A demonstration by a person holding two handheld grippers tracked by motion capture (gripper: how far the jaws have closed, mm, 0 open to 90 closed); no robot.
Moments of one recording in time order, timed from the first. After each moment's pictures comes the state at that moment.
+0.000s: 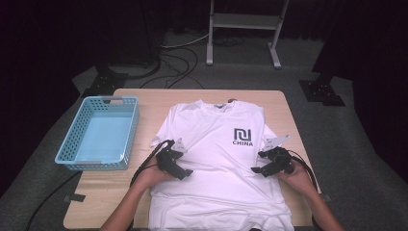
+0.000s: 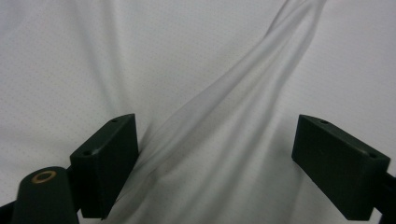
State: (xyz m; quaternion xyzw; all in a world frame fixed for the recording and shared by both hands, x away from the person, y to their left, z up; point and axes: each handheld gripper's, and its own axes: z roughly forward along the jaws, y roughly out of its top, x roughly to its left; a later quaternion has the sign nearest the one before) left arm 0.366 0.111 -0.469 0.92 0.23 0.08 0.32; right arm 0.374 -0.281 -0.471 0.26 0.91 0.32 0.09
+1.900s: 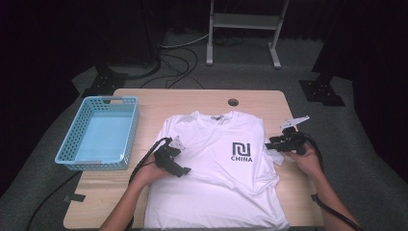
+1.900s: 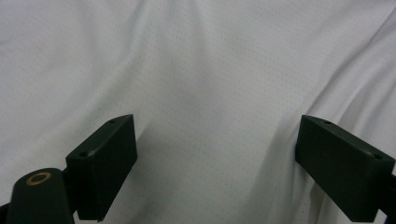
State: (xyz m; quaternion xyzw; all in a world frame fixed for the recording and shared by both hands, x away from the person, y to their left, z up) left arm 0.382 0.117 -0.468 0.92 0.24 0.07 0.32; right arm 0.441 -0.343 -0.461 0.35 0.86 0.35 0.08
